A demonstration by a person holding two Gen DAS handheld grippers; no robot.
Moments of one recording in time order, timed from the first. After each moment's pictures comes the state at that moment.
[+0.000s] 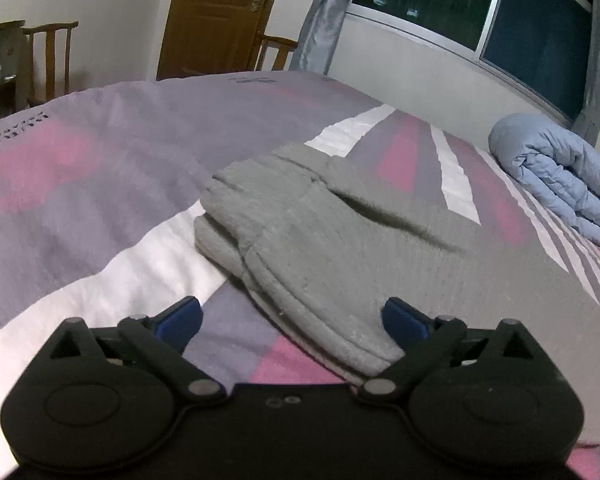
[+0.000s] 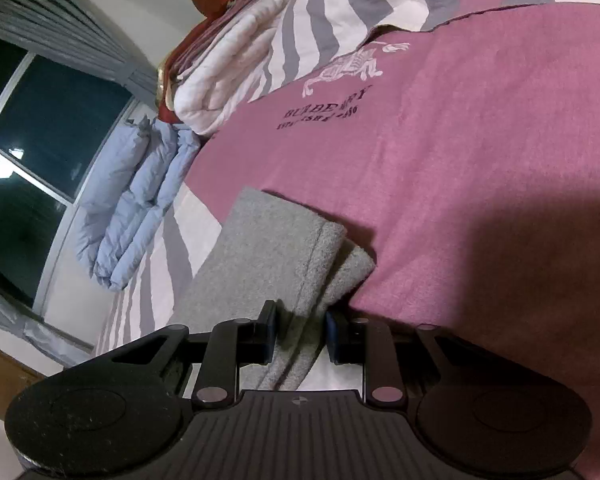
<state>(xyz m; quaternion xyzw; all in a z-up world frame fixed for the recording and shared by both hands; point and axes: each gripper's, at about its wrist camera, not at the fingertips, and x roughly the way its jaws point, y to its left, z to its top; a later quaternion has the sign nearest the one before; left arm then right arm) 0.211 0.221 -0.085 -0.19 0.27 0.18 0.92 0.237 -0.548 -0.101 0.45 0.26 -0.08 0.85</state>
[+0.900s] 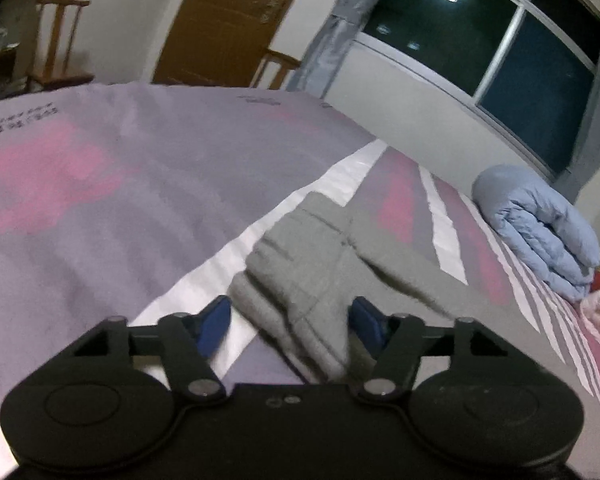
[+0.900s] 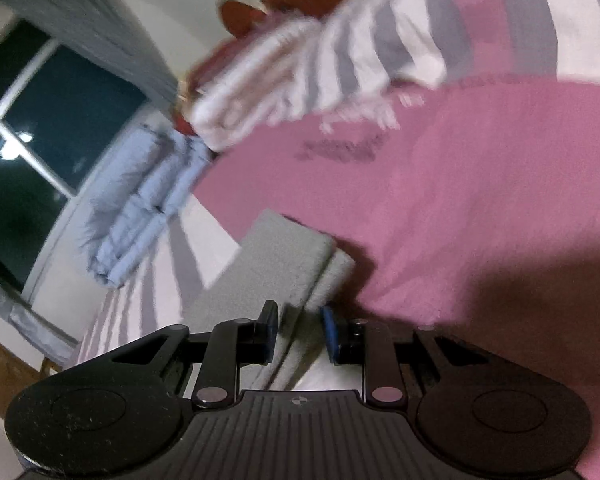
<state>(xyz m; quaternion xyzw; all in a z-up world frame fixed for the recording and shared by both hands) 0.197 0.267 -0.069 -0.26 0.23 0.15 0.93 0.204 -0.527 -0.065 0.38 0.21 -0.09 0.90</state>
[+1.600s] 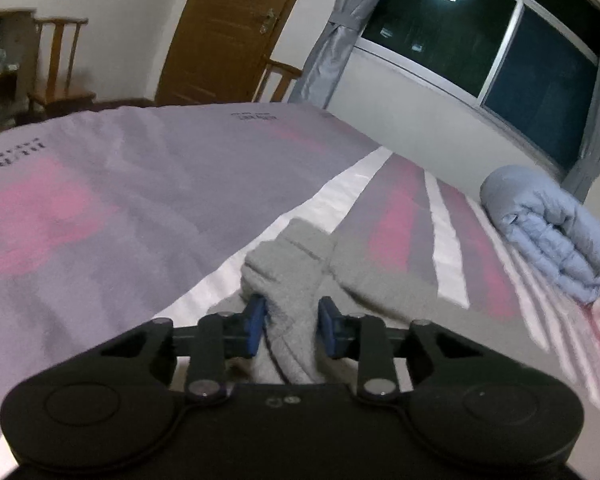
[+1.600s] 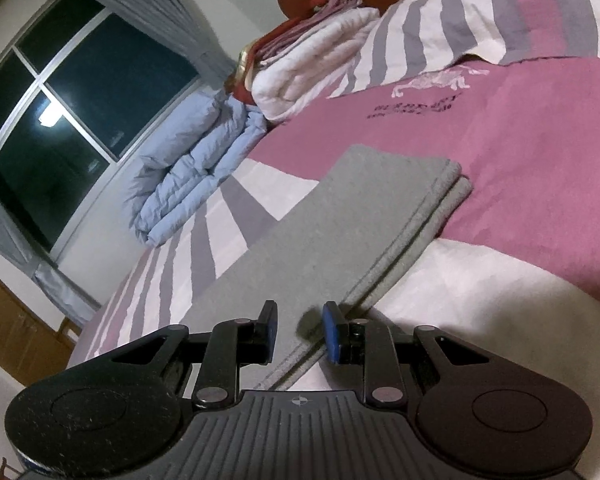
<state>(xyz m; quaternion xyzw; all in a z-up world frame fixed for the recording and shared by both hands) 0.218 0.259 -0.043 -0.24 0.22 0.17 0.93 0.200 -0.458 -0.078 0.37 0.23 -0.04 0.90</state>
